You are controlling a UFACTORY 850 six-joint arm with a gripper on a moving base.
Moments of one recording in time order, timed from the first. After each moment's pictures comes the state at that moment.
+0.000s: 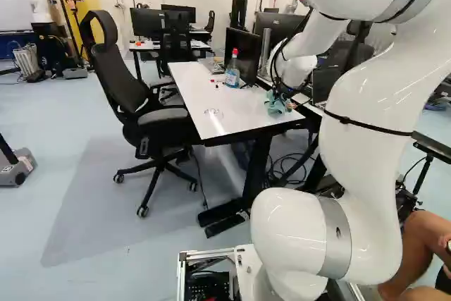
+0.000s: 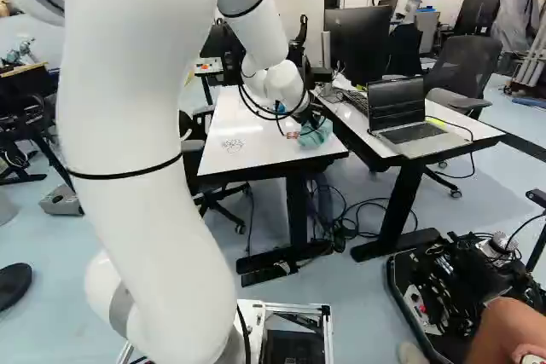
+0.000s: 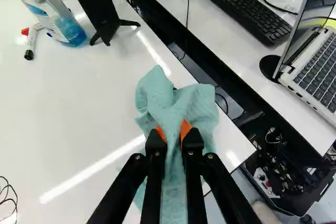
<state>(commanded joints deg) -18.9 -13.4 -54.8 0.0 4.0 0.0</state>
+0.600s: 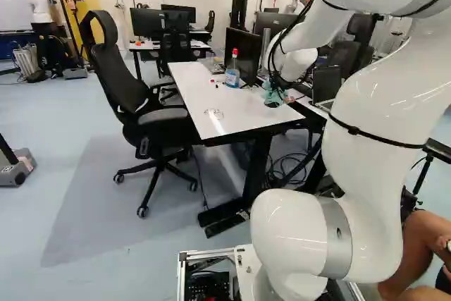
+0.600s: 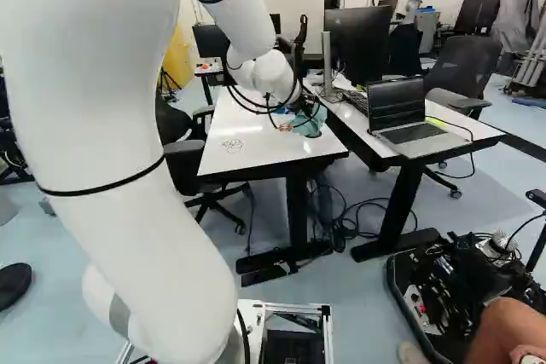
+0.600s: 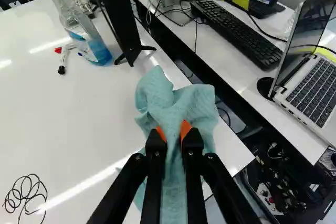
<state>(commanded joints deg) -16.7 -8.3 -52.5 0.0 5.7 0.0</state>
